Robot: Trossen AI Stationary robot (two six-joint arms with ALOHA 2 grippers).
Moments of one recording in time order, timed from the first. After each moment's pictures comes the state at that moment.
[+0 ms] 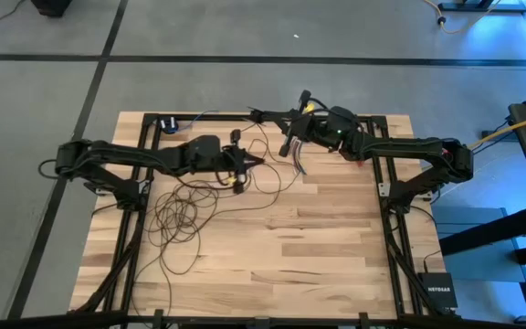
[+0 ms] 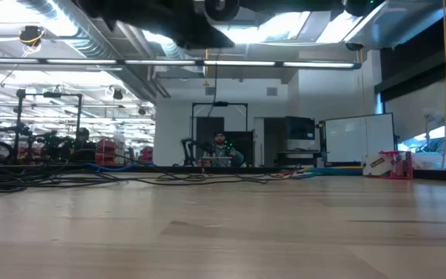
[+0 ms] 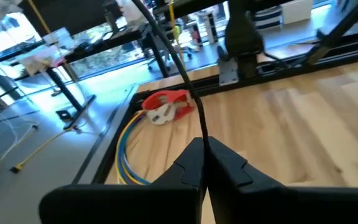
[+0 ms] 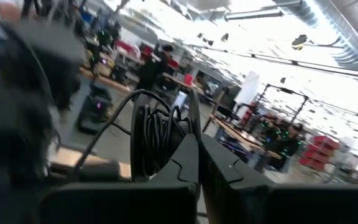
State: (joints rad) left arm 0.15 1.40 0.88 0.30 -0.06 0.33; right arm -0.29 1.43 1.03 0.62 -0.01 -0.47
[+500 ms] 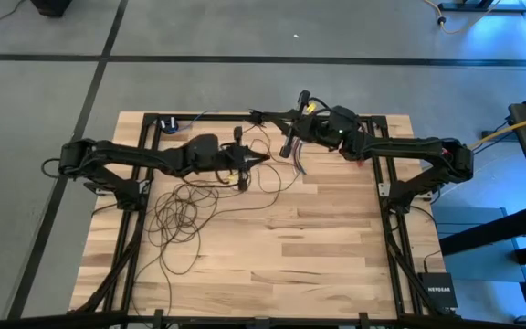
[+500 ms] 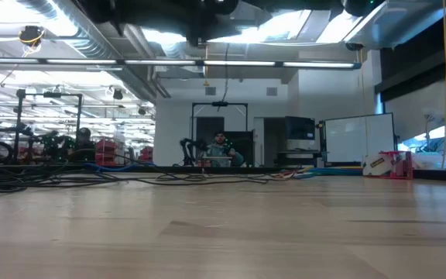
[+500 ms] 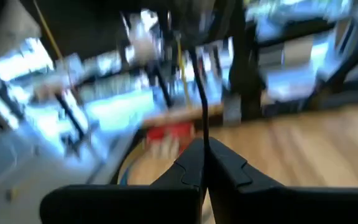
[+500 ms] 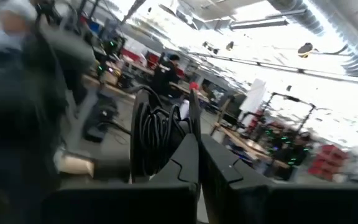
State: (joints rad) left arm 0.14 1.41 0.88 0.48 -0.05 0.30; right arm -0.29 1.43 1.03 0.64 -0.04 -0.47
